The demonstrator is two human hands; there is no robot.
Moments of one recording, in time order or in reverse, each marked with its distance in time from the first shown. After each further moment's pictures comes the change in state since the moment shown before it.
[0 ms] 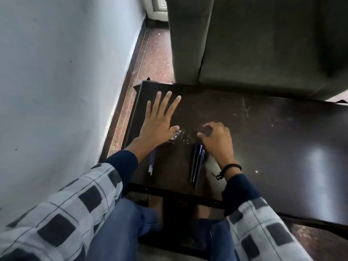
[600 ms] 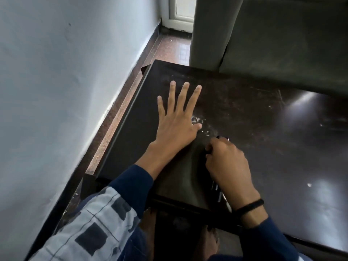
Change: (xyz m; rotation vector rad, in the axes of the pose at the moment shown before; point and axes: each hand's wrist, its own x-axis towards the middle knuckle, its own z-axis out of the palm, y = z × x) left_hand -0.021 0.007 0.112 -0.103 0.247 -0.086; right_hand -0.042 0.037 0.106 -0.463 0.100 -0.240
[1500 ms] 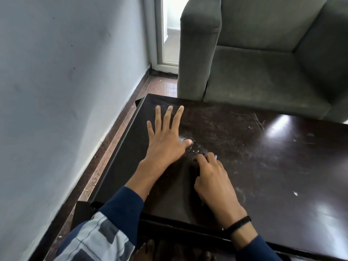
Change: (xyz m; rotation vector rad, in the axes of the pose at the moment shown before) left_hand -0.001 -0.006 -0.022 -0.114 -0.047 -0.065; right_hand -0.014 -0.010 0.012 0.100 0.023 -0.062
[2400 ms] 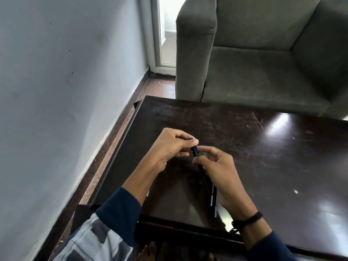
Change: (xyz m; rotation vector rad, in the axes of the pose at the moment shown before) left_hand -0.011 0.019 -0.023 -1.042 -0.286 -0.300; right_hand 0.010 0.006 -0.017 1.176 0.046 0.279
